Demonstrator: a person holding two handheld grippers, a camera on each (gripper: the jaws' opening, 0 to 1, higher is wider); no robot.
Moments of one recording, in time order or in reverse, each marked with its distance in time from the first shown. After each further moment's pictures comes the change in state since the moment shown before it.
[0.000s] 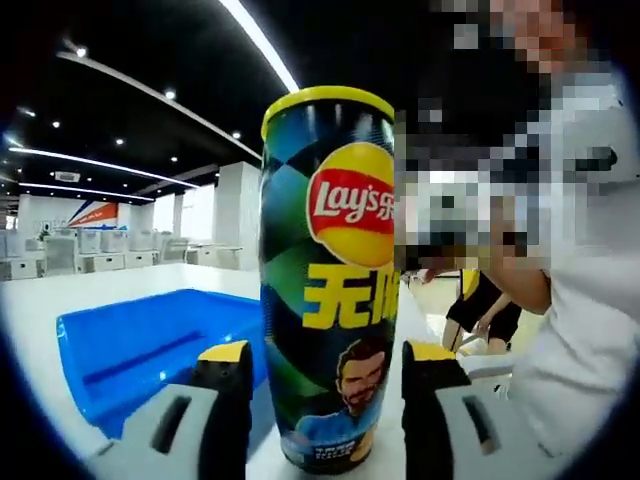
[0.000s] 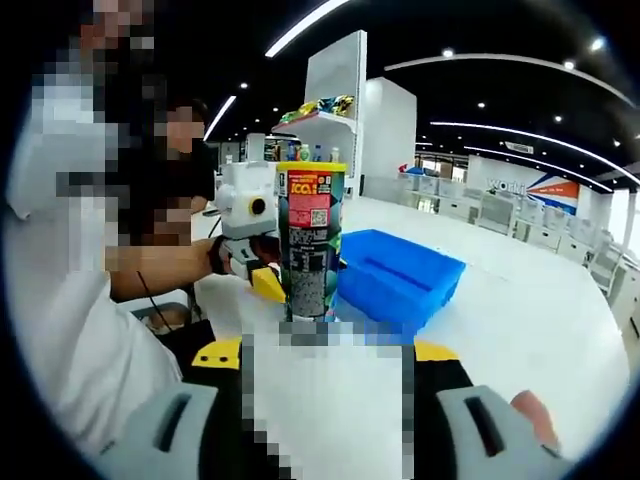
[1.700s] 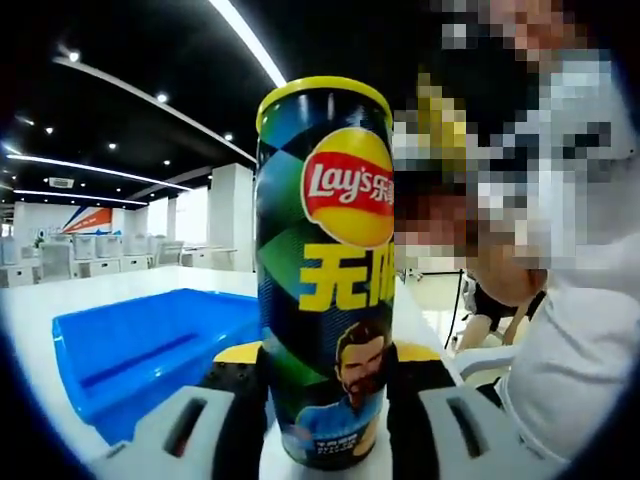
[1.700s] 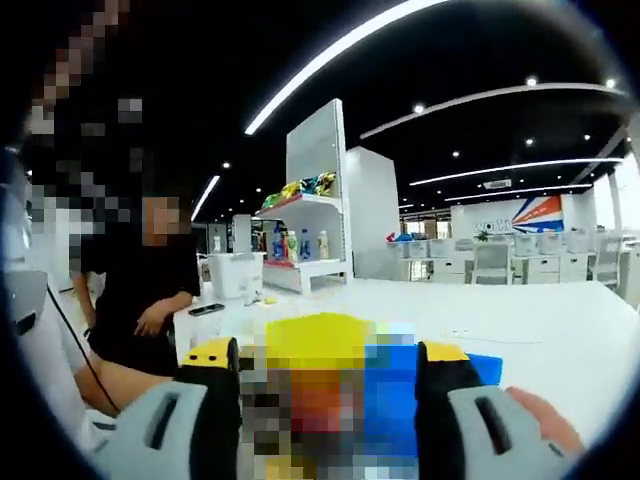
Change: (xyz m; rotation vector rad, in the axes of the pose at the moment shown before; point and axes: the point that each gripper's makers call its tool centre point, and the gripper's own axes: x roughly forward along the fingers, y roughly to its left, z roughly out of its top) left arm 0.001 0.000 -0.004 0.022 0.000 -0.020; right arm 0.084 0.010 0.133 0.135 -0.342 -0.044
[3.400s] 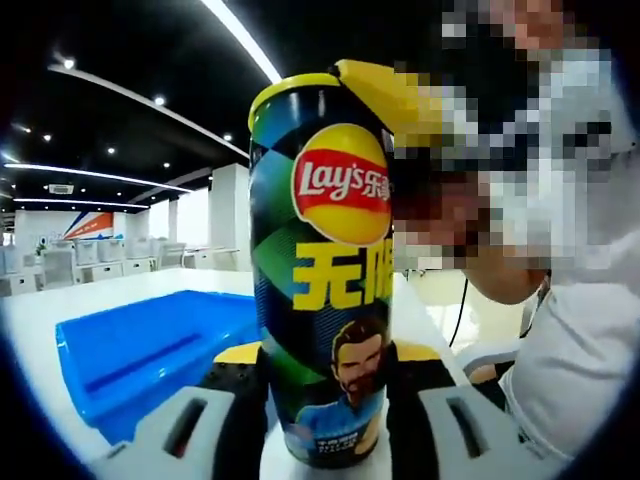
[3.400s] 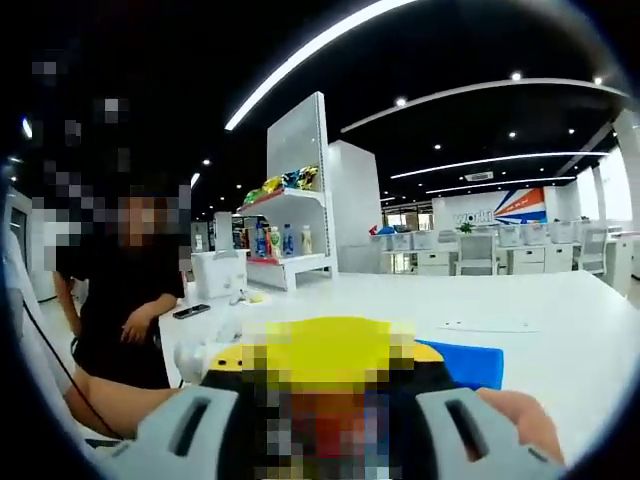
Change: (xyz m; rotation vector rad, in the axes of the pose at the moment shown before) left arm 0.000 0.000 -0.001 0.029 0.013 0.013; right arm 0.013 0.004 -0.003 0.016 0.016 -0.094
